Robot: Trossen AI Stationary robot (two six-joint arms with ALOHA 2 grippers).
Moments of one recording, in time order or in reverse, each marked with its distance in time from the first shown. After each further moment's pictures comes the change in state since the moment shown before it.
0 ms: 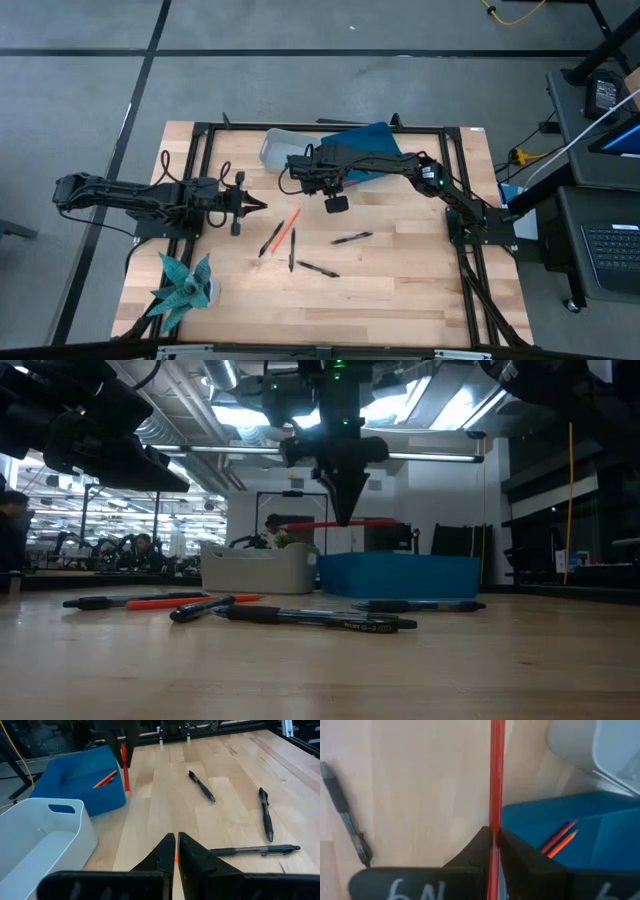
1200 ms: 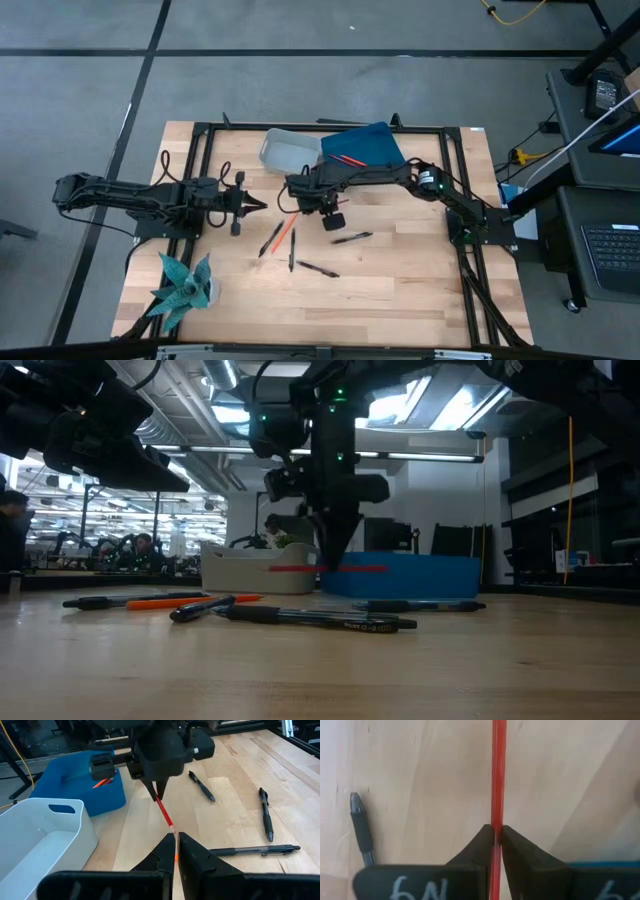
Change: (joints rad) left arm 0.000 0.000 0.000 0.000 0.000 0.001; right arm 0.055 0.004 -0.232 0.269 -0.130 -0.054
